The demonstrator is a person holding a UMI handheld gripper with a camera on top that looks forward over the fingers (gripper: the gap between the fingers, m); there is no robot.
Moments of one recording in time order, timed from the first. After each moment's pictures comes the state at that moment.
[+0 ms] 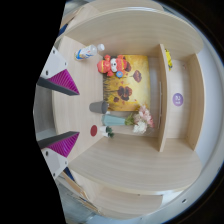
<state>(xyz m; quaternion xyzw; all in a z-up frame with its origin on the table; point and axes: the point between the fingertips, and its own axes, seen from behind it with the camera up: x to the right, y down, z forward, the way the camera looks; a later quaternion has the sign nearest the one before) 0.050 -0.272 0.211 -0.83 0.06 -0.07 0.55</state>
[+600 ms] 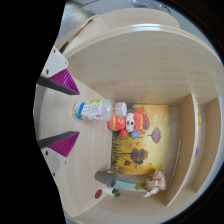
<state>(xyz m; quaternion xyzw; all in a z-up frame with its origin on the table) -0.231 -0.145 0.076 -0.84 -0.07 0.06 0.54</state>
